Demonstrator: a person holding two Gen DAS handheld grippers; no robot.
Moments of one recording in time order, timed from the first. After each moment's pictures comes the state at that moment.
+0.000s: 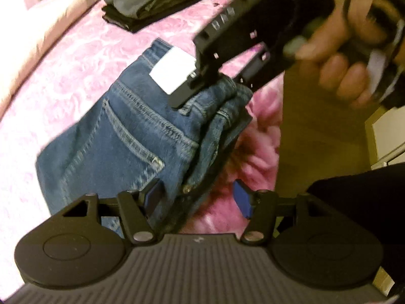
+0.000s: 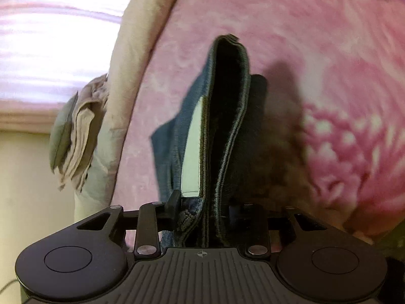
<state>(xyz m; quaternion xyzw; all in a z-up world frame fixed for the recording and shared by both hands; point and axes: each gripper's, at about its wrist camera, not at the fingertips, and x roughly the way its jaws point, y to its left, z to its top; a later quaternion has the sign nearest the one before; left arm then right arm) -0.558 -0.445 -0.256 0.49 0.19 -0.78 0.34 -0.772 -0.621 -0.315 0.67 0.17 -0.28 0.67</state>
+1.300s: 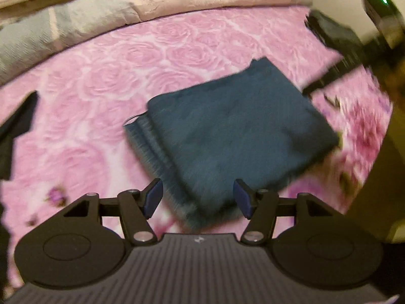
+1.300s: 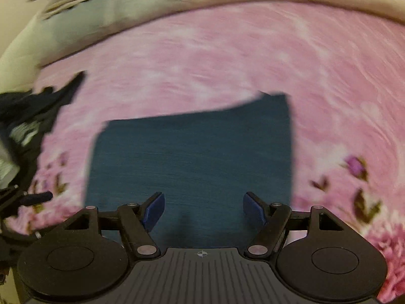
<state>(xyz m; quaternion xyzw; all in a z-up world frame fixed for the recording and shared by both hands) -0.161 -0.324 -0.274 0.32 0.38 -0.64 0.58 -0.377 -0.522 -0.282 0.35 0.49 -0.27 0.75</state>
